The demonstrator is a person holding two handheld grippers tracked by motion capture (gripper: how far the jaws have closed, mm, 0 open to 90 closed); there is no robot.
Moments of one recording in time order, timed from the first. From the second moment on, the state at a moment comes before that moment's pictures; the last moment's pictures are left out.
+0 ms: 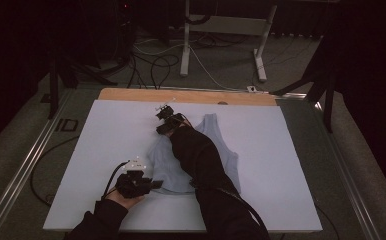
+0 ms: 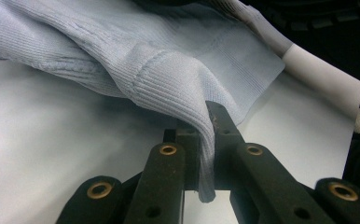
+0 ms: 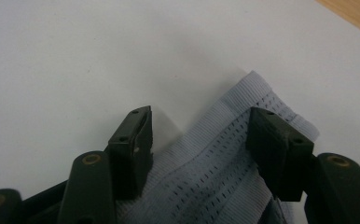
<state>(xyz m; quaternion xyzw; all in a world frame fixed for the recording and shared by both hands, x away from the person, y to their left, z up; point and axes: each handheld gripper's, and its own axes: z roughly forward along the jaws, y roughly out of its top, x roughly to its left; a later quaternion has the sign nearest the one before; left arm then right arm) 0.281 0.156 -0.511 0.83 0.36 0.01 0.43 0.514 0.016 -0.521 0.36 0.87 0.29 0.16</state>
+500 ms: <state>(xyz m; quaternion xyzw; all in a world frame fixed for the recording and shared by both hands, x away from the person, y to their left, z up) 0.281 0.157 -0.513 0.83 0.36 0.01 0.42 0.512 0.009 -0.520 0.34 0.88 0.28 0.17</state>
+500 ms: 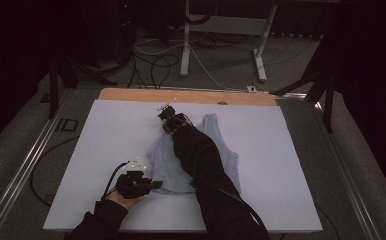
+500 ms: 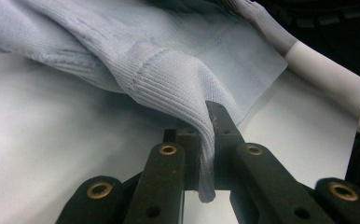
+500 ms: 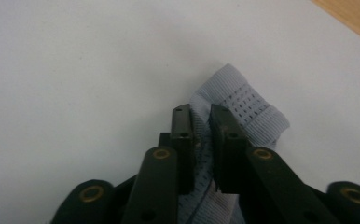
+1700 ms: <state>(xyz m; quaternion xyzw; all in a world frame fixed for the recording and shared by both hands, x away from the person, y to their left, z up) 0.283 0.143 -0.487 0.84 0.34 0.03 0.42 0.503 -0.021 -0.467 0.34 0.86 0.33 0.20</state>
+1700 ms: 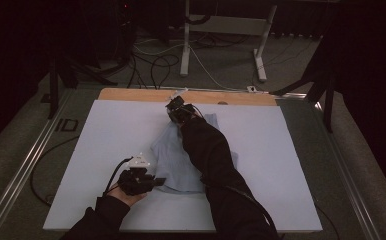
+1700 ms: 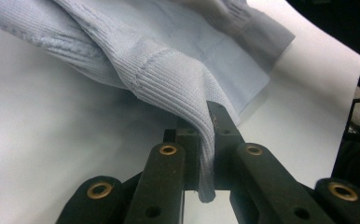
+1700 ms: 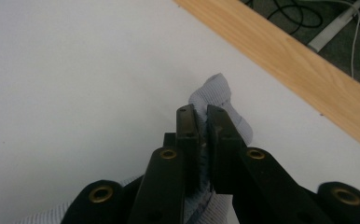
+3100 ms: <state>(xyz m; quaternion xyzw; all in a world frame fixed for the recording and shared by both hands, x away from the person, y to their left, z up) 0.295 0.041 -0.458 0.87 0.26 0.03 0.42 0.496 -0.128 -0.444 0.36 0.82 0.39 0.20</state>
